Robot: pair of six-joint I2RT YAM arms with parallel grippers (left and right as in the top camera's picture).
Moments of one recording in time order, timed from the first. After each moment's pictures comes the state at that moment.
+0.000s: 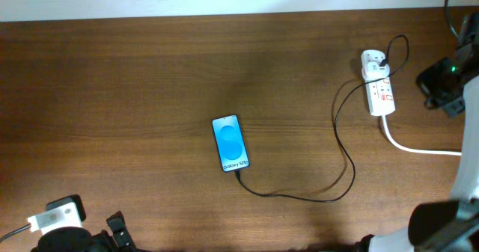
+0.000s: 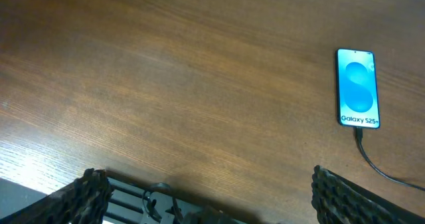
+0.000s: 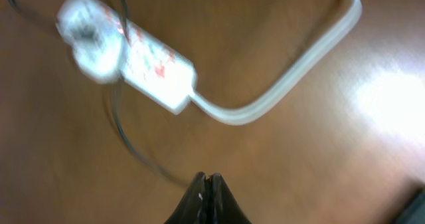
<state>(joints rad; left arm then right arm) -0.24 0.56 1.31 -1.68 -0.32 -0.48 -0.33 1.66 1.78 -1.39 0.12 0.69</state>
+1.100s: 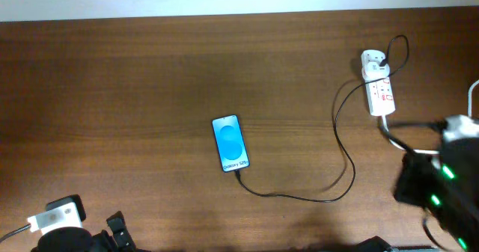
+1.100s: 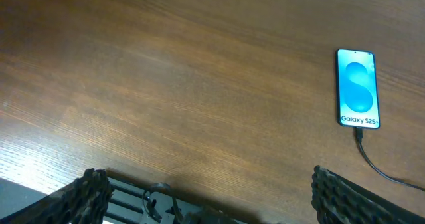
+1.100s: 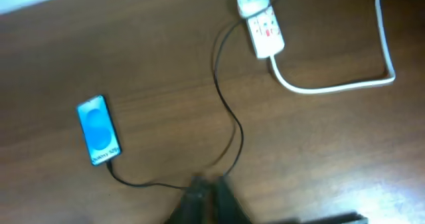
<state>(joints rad) -0.24 0.56 1.31 -1.68 -0.32 -0.48 0.38 0.96 1.78 -1.69 0.30 0.56</state>
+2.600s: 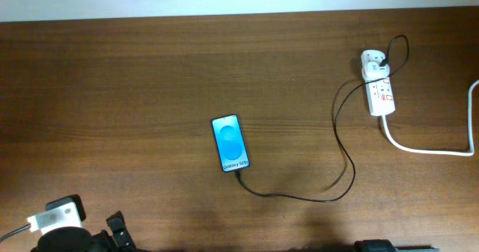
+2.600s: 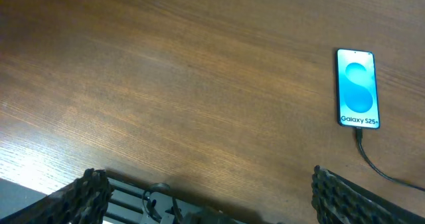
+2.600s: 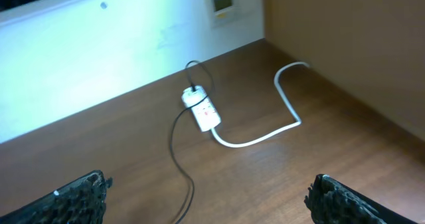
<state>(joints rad) -0.24 0.56 1.31 -1.68 -0.32 -0.48 0.01 0.41 1.78 -1.69 0.33 0.33</state>
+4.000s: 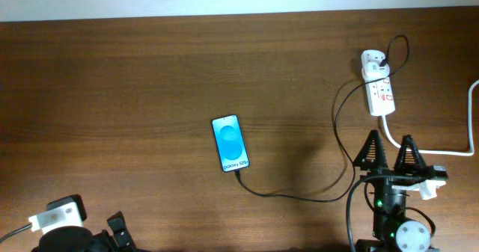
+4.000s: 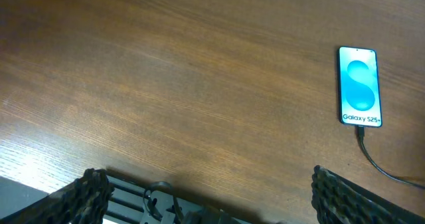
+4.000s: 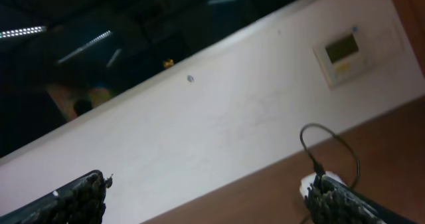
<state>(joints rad) -0.24 0.56 1.31 -1.68 -0.32 -0.48 -0.12 0.02 0.02 0.28 0.00 0.51</state>
